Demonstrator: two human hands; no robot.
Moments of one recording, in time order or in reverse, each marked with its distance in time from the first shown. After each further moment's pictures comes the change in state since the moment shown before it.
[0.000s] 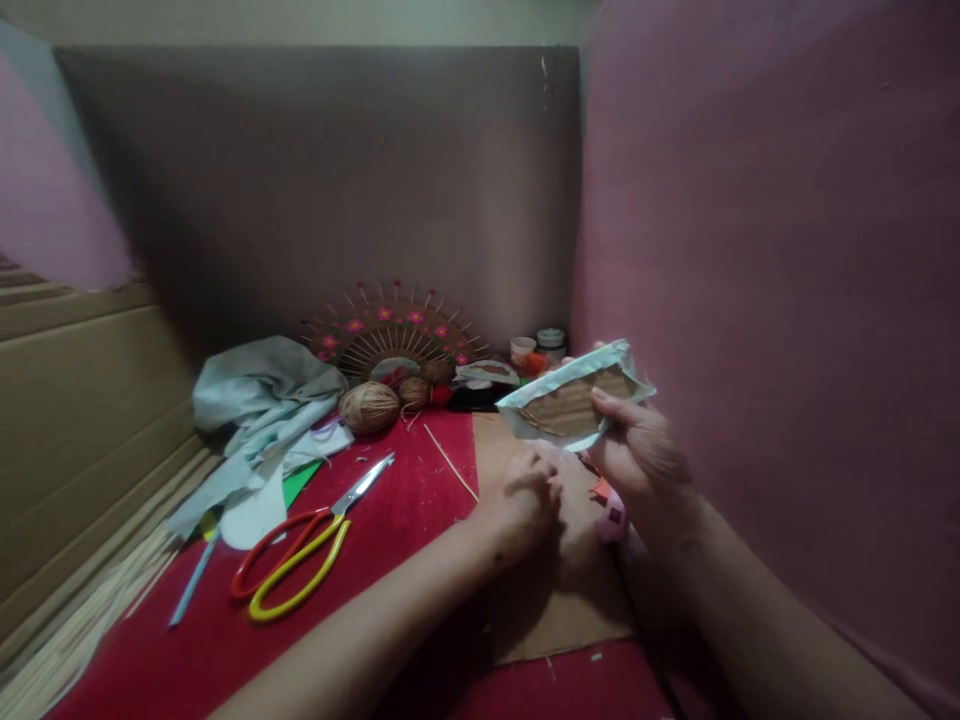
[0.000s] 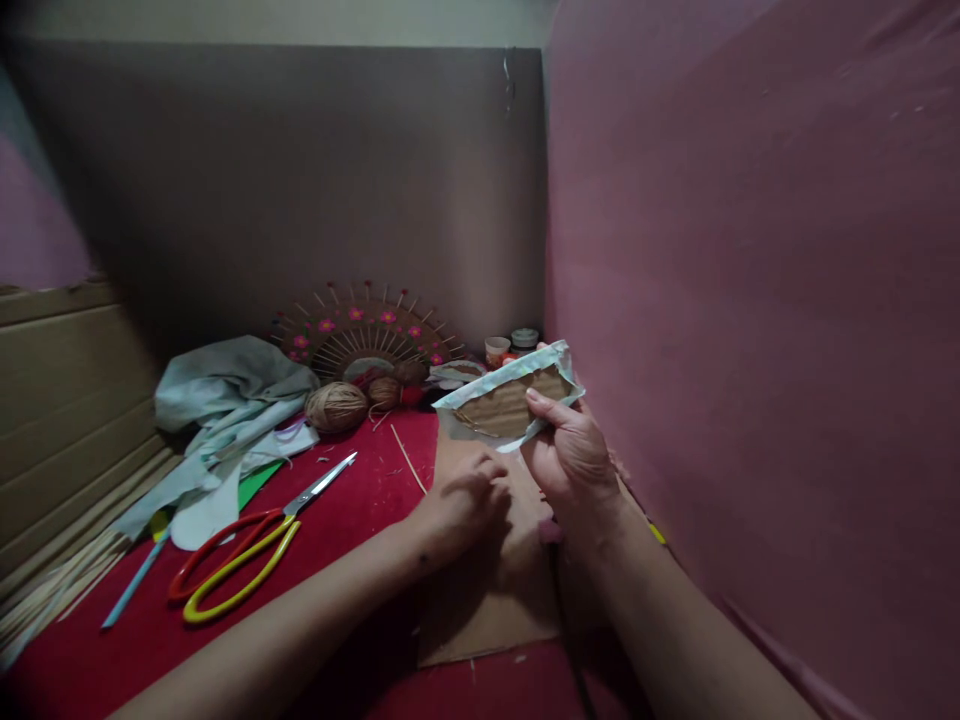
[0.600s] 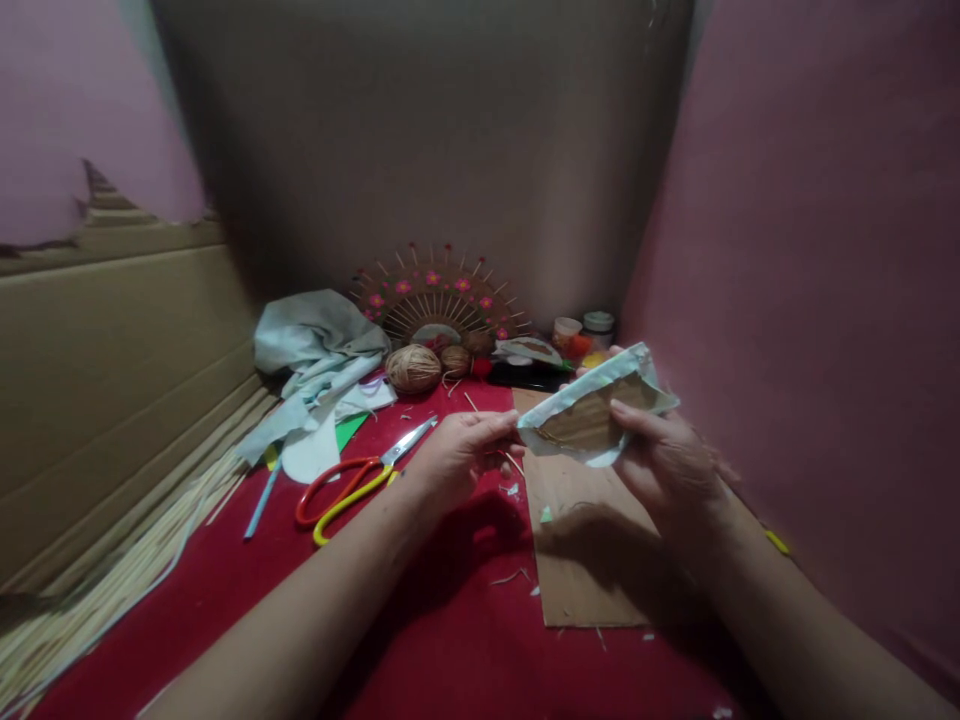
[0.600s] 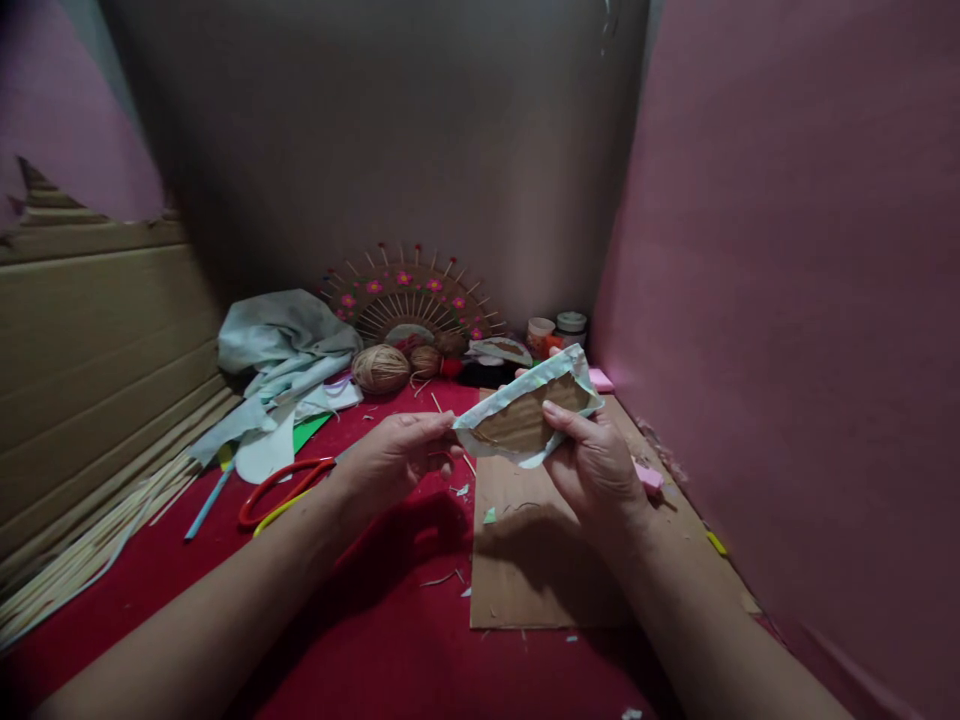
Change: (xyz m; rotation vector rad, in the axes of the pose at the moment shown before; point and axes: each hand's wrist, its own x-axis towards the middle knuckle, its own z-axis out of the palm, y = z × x) left_hand -0.039 -0.006 -0.100 -0.777 0.031 -0.279; right_hand -0.018 0.037 0.008 -0.124 -0.020 0.047
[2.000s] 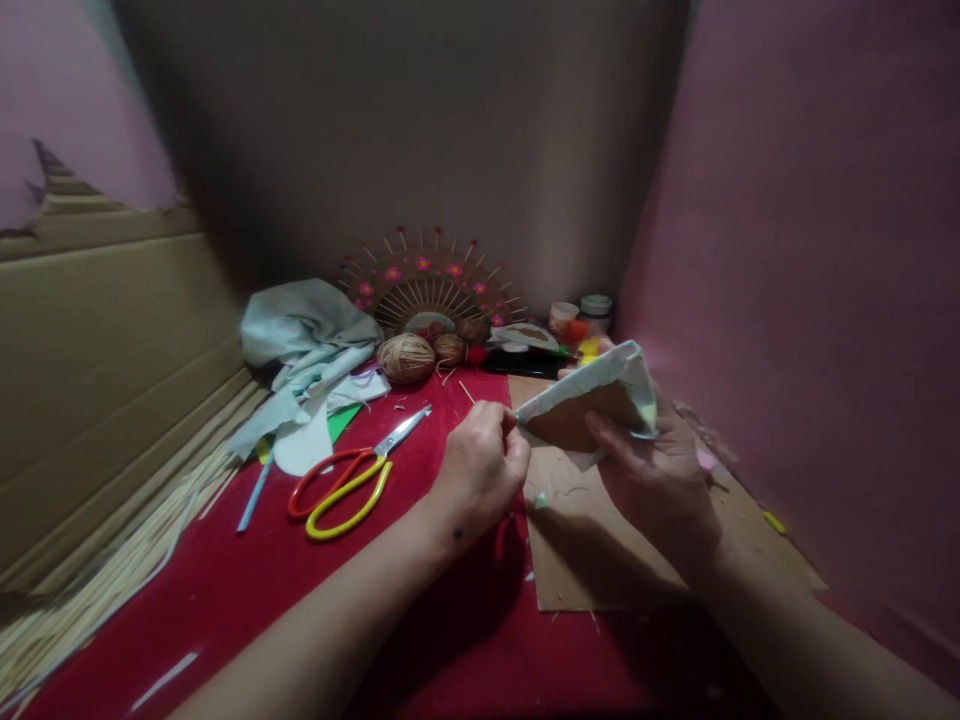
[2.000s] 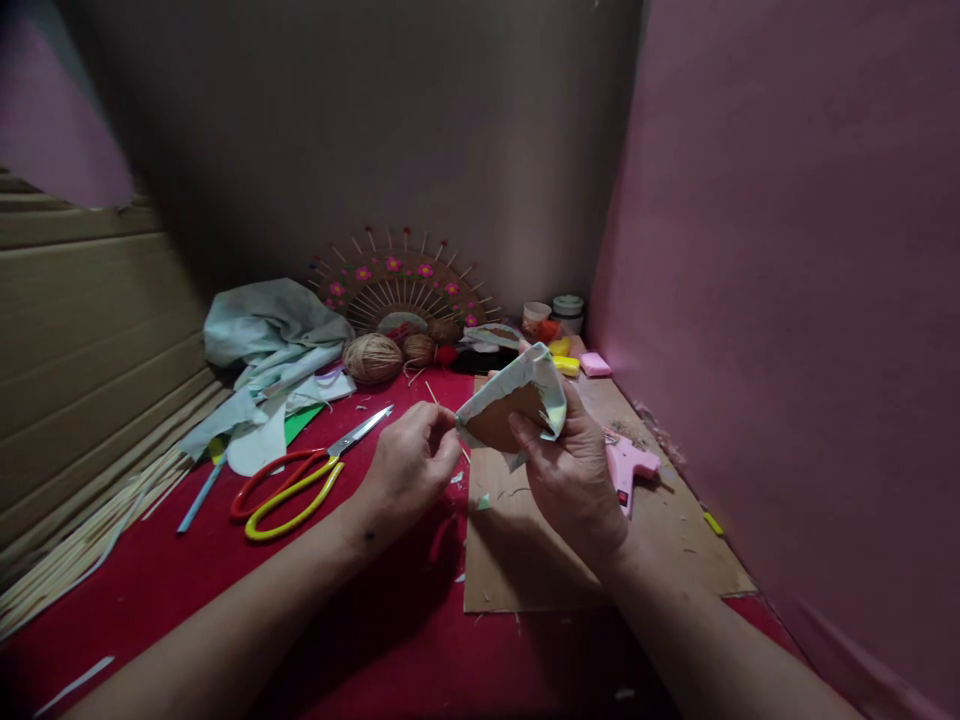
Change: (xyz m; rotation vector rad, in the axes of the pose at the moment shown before) left_hand -0.003 -0.025 0.022 1.234 0.418 0.643; right_hand -0.024 0.009 0.001 -0.591 -0.116 -0.341
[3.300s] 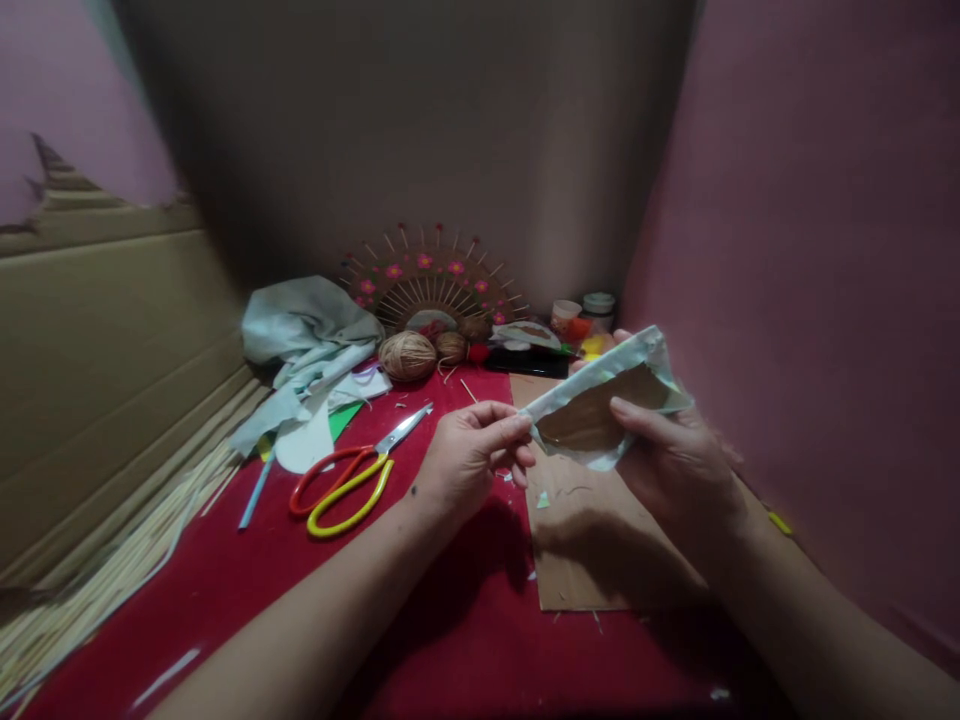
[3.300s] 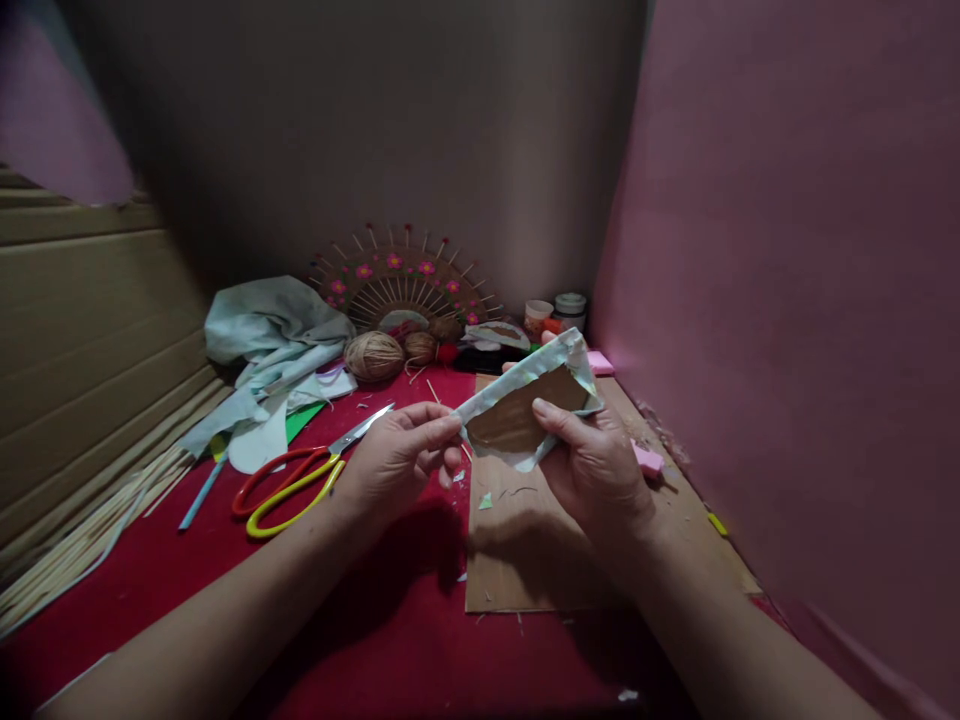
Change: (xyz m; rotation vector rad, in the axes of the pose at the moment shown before) left_hand 0.006 0.004 -0.011 -1.303 -0.240 -0.659; right_hand 0.011 -0.010 -0.005 0.435 0.063 0.309
